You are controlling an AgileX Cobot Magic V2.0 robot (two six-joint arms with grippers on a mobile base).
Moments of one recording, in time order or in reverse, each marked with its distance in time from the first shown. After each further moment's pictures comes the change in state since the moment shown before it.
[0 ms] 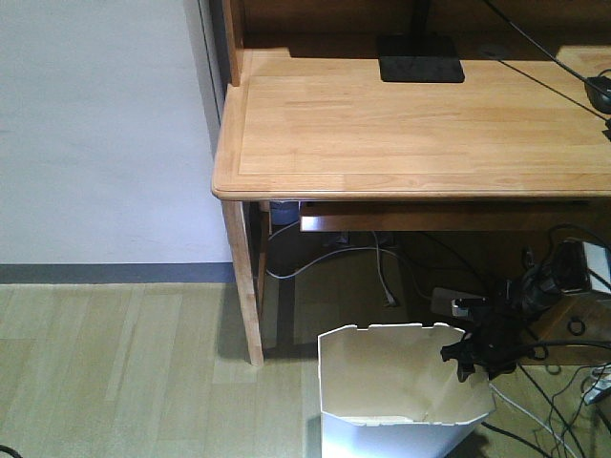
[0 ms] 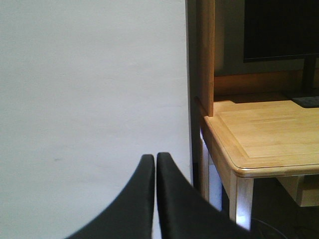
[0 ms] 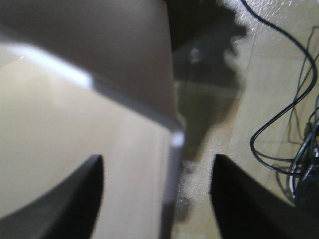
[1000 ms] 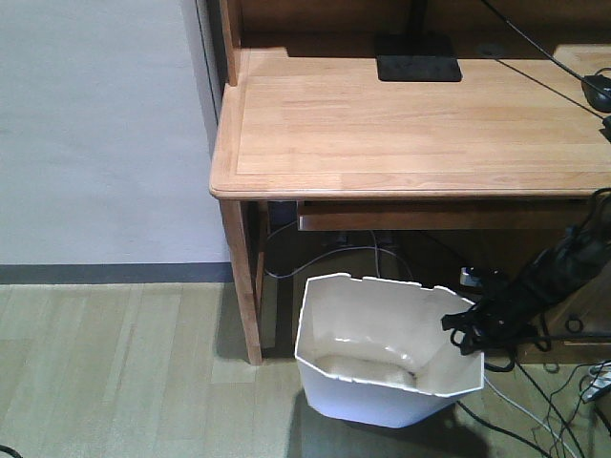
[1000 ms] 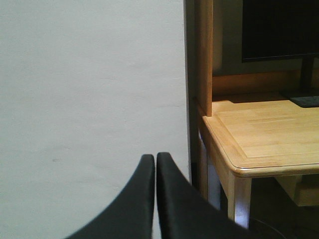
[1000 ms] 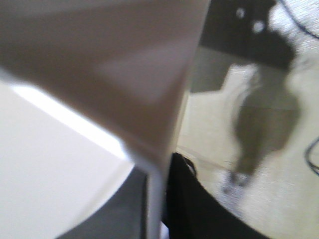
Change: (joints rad) left arm 0.000 0.000 0.000 0.000 0.000 0.000; right arm -0.016 -0.358 0.386 0.555 -0.050 -0.484
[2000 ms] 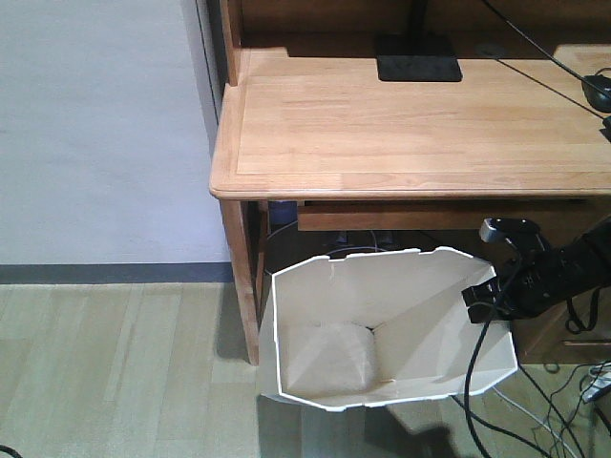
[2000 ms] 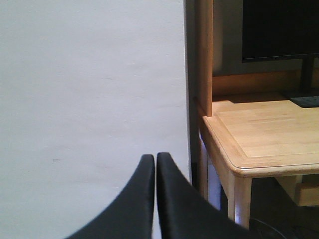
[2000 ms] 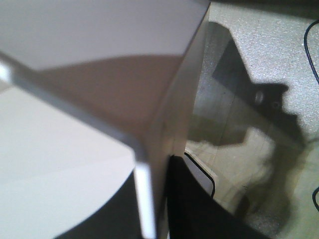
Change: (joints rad) left arm 0.000 0.000 0.000 0.000 0.000 0.000; right arm -0.001 -0.651 0.471 0.248 0.150 -0.377
